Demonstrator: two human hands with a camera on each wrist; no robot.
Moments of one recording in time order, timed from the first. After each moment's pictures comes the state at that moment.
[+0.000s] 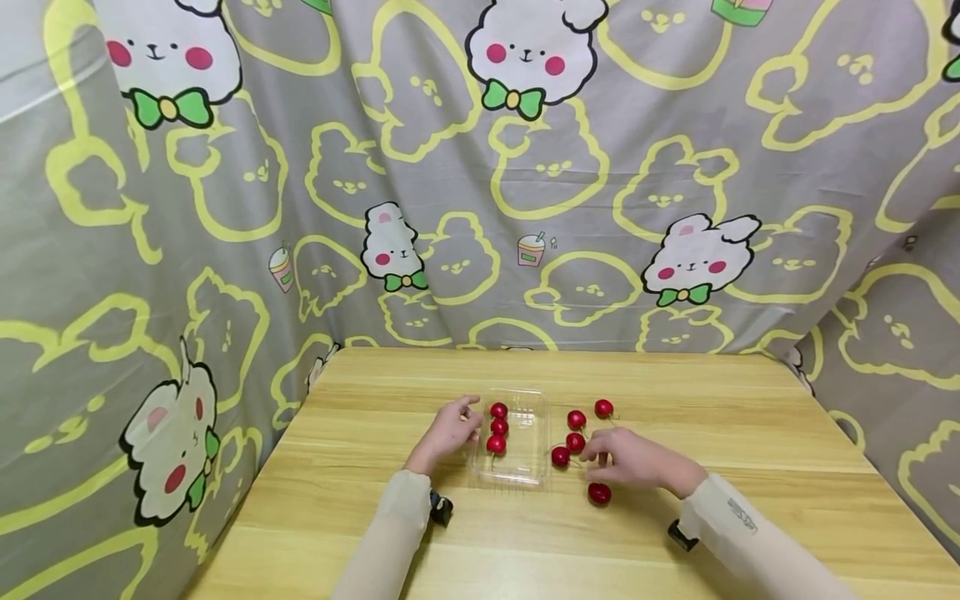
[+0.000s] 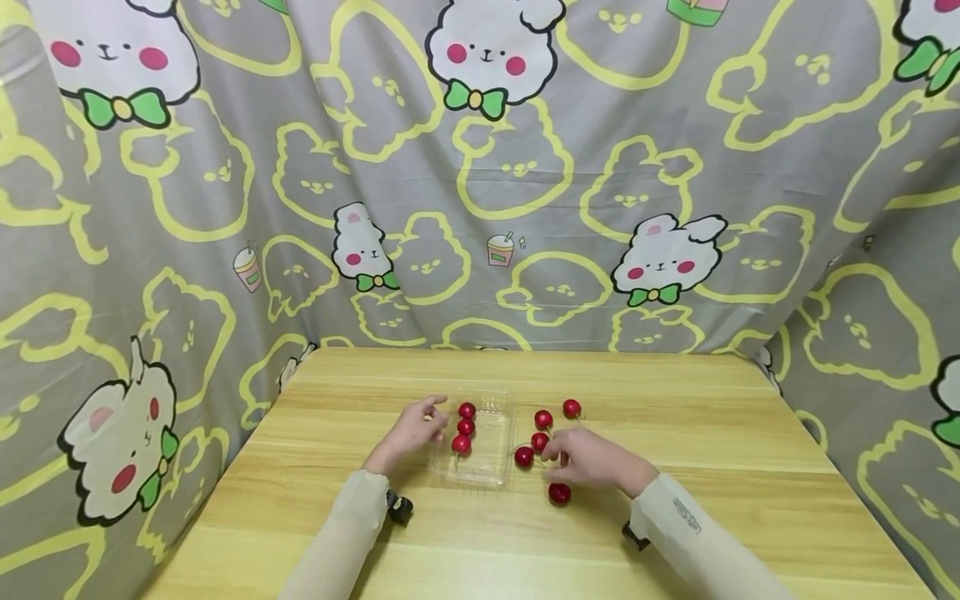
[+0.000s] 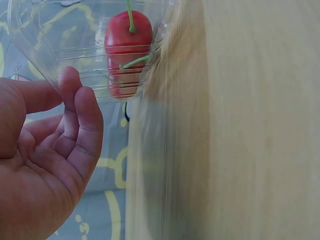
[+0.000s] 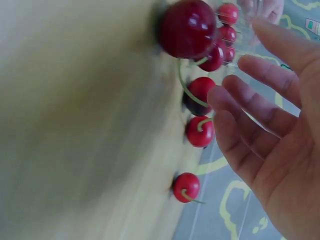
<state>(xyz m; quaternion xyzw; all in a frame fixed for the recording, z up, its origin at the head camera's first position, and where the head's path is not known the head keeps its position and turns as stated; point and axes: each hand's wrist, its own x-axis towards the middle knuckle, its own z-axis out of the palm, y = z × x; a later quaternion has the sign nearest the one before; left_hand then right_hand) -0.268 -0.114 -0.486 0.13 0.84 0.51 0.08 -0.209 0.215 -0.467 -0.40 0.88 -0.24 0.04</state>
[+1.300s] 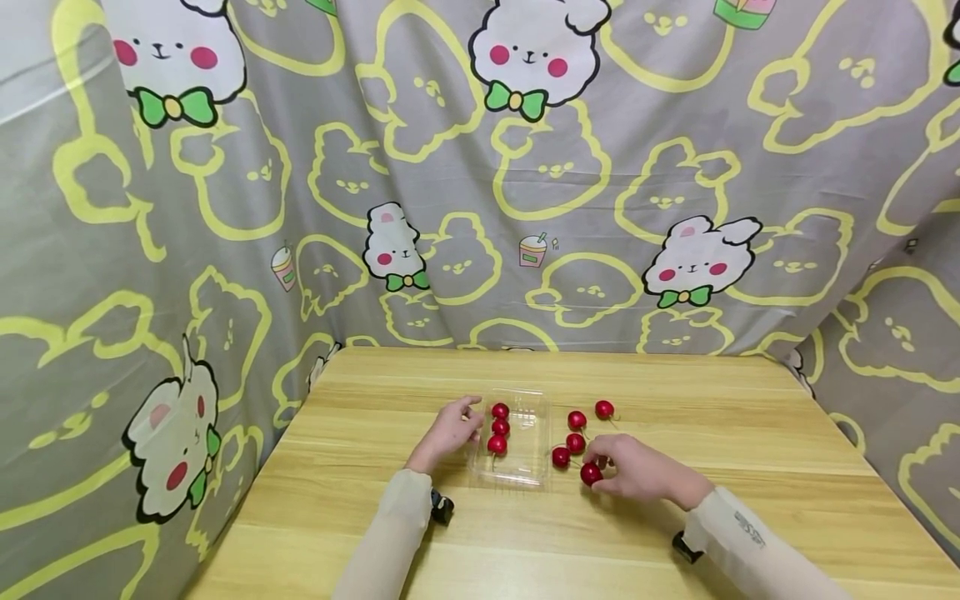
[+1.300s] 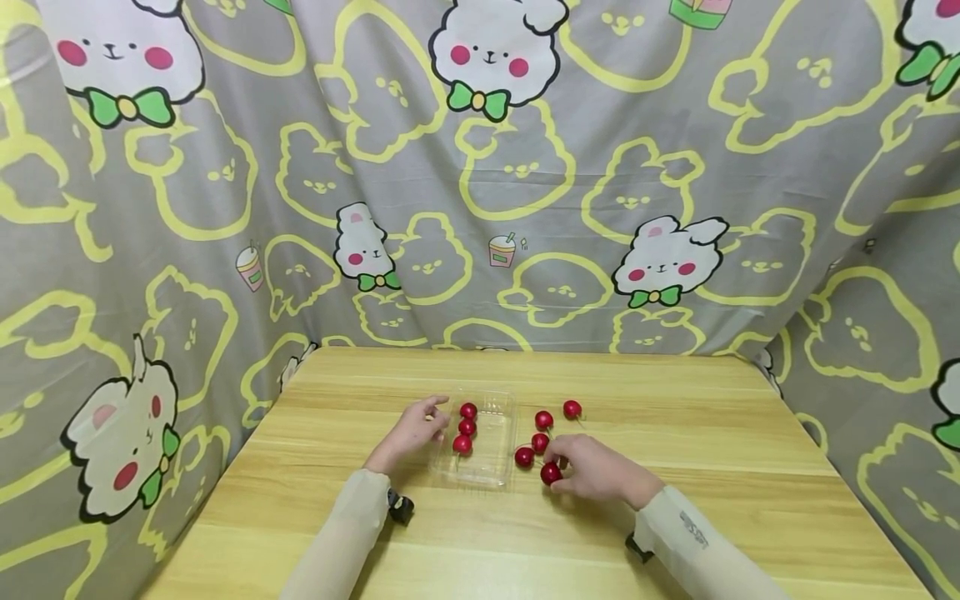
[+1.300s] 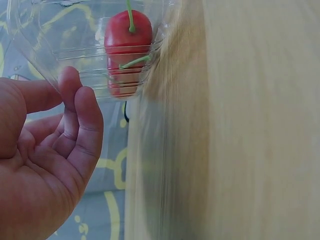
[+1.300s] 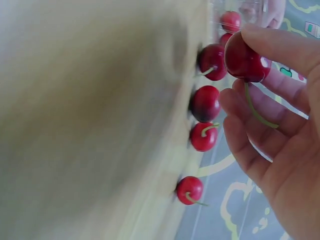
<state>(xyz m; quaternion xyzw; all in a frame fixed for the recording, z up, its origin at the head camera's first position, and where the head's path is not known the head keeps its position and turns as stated) -0.271 -0.116 -0.488 0.14 0.84 0.51 0.08 -0.197 0.215 -0.471 -0.37 0.90 -0.24 0.03</state>
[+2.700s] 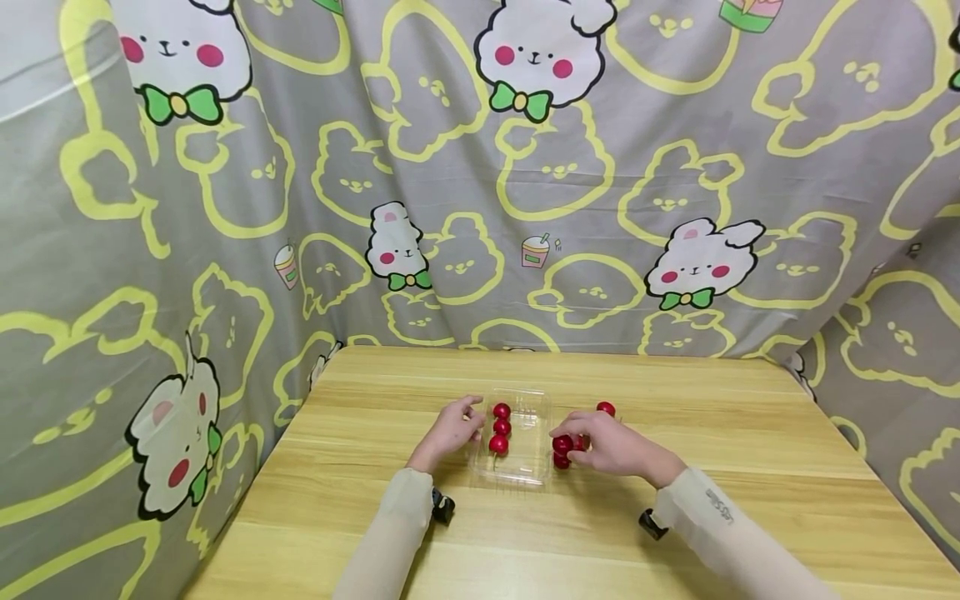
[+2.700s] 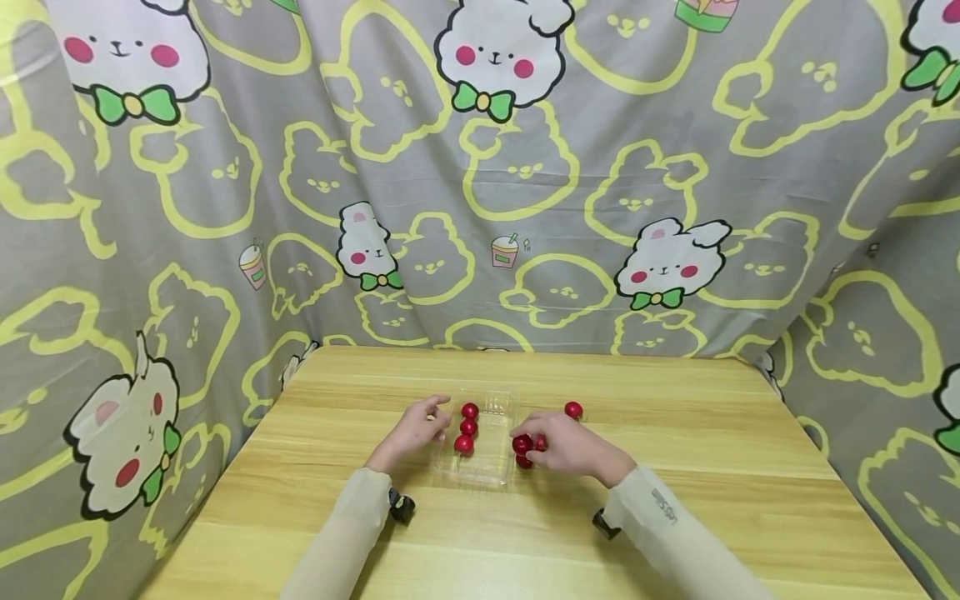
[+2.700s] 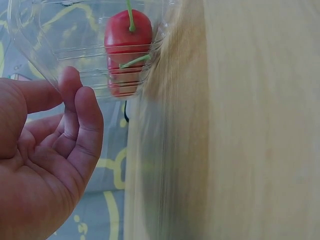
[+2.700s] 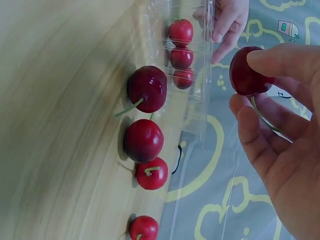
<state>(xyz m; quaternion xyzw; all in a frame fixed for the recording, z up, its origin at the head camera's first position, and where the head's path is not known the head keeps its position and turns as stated) -0.270 -0.114 -0.487 0.15 0.84 0.52 0.07 -0.214 0.177 -0.440 -0.42 0.87 -0.26 -0.03</state>
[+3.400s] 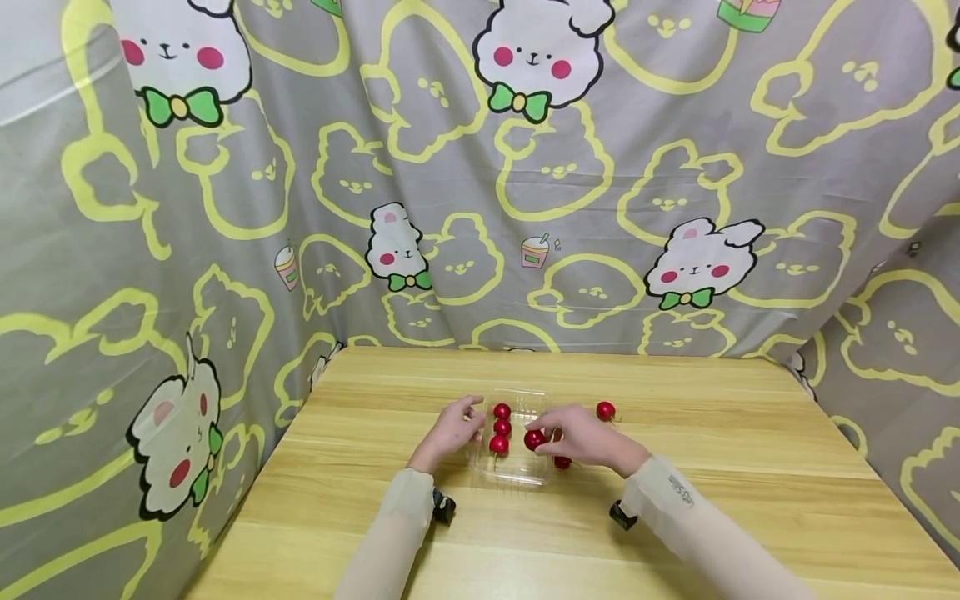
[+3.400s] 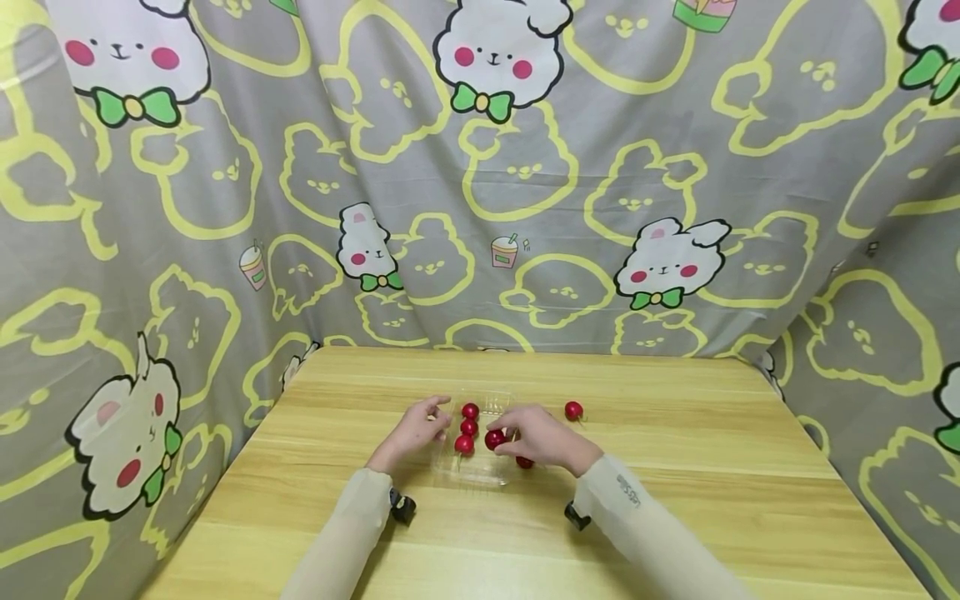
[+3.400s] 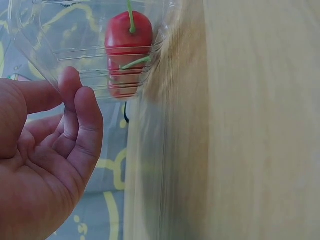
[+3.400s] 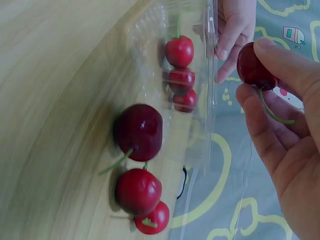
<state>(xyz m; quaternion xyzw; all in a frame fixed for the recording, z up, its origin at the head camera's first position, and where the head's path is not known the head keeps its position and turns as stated) -0.269 -0.114 -0.487 0.14 0.83 0.53 0.08 -0.231 0.143 -0.445 -0.42 0.87 -0.26 -0.03</state>
